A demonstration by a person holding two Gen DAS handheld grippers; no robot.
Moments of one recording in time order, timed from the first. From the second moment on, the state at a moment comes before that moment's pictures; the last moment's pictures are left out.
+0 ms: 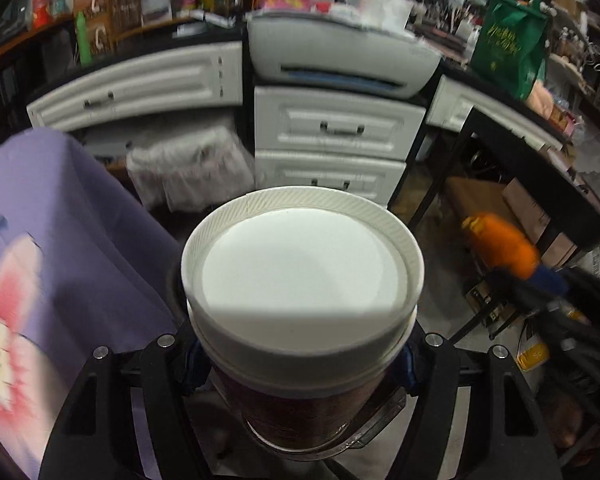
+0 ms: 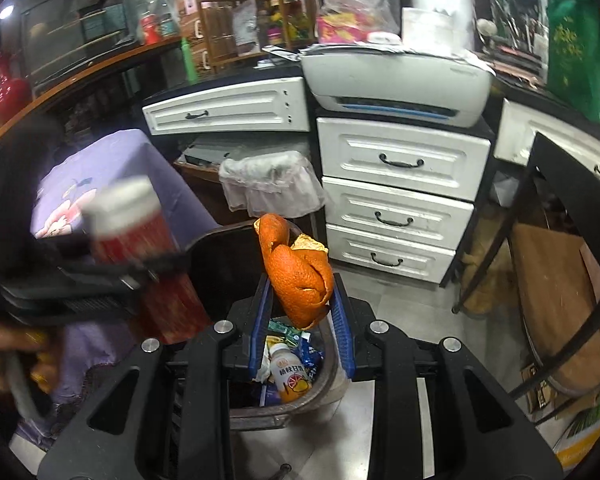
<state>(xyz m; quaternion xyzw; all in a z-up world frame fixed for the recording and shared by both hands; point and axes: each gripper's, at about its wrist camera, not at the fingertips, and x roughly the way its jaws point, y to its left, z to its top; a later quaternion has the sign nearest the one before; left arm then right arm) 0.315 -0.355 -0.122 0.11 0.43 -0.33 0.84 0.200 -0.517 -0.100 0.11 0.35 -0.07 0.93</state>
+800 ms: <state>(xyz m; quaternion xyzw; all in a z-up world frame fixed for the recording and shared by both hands) 0.291 -0.368 -0.159 0.17 0.43 -0.32 0.83 0.212 -0.523 -0.125 0.13 0.37 -0.06 0.92</state>
